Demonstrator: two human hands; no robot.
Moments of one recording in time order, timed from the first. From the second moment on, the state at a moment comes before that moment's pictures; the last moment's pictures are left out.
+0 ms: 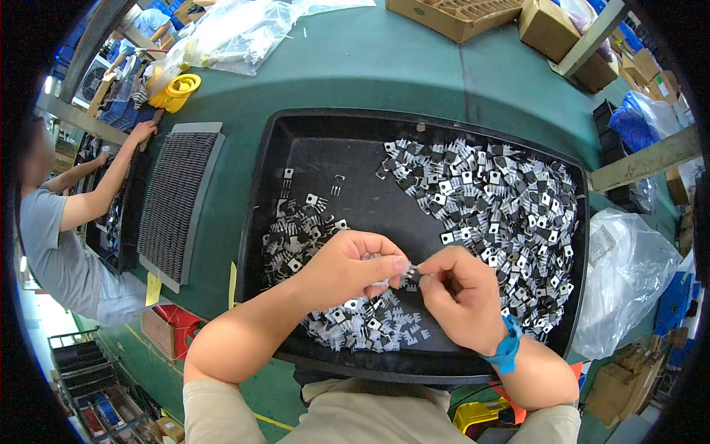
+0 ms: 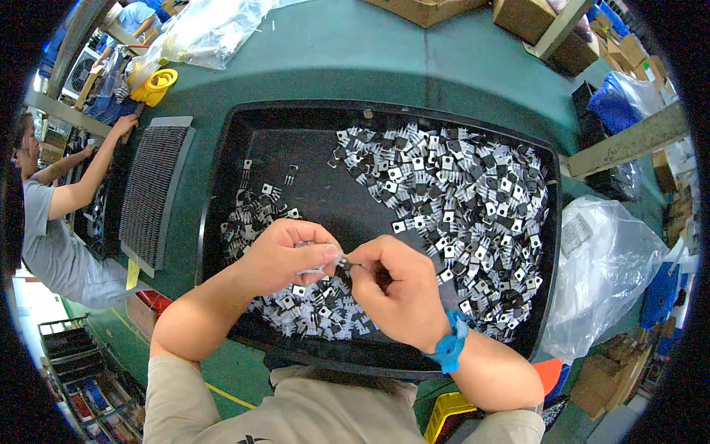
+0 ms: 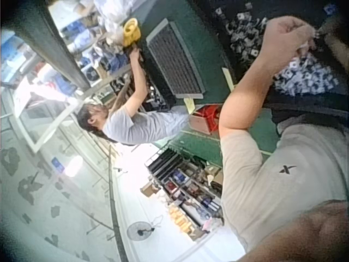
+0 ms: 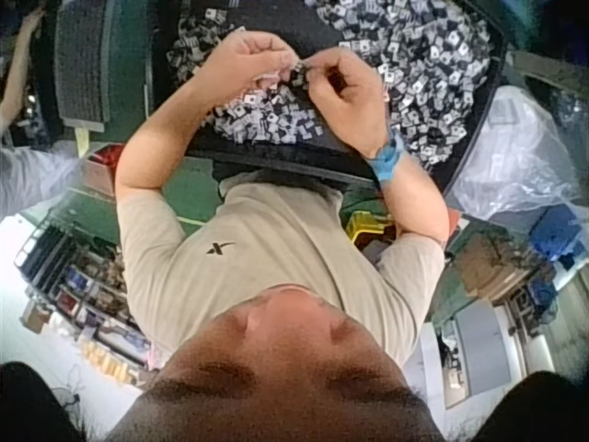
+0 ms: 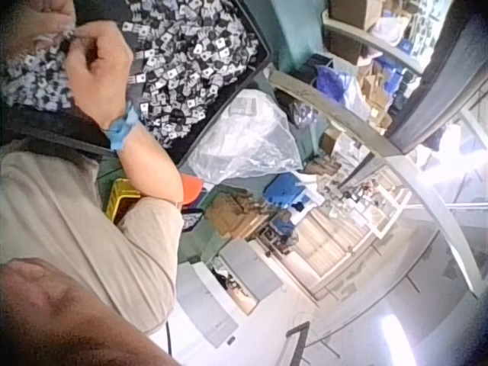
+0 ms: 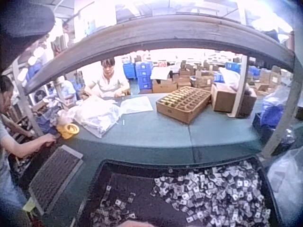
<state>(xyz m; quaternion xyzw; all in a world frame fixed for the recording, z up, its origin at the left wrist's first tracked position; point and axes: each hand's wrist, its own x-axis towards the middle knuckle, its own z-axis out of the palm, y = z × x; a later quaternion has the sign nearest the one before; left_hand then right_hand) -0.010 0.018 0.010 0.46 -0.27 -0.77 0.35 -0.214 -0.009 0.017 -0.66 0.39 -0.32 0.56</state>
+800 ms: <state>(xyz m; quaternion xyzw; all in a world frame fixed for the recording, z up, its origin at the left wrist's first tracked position) -0.005 0.018 0.013 0.54 -0.37 -0.69 0.30 -0.211 -0.012 0.000 -0.65 0.35 -0.28 0.62</state>
